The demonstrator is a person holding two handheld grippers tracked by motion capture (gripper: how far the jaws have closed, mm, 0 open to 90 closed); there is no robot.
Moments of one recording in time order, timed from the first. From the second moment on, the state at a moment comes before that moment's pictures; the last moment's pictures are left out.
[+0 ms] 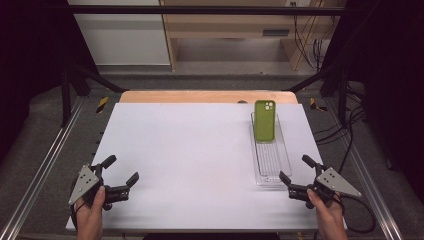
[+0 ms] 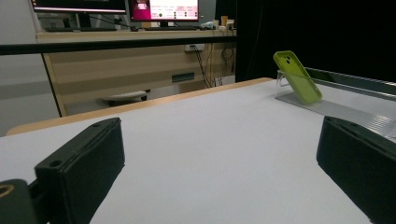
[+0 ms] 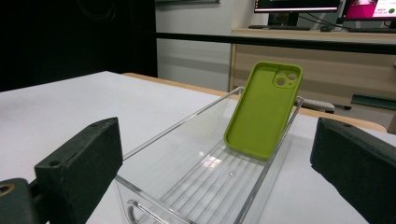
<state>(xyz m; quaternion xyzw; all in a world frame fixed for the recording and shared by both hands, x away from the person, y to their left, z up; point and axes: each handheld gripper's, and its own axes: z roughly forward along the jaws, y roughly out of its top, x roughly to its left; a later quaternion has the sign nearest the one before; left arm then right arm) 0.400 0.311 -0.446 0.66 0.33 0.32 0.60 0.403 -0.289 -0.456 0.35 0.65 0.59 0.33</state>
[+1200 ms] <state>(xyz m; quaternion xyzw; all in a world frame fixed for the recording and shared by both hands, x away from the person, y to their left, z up) 0.398 0.308 -0.444 0.66 0.32 0.31 0.61 0.410 -0.277 -0.464 0.35 0.65 0.60 0.31</state>
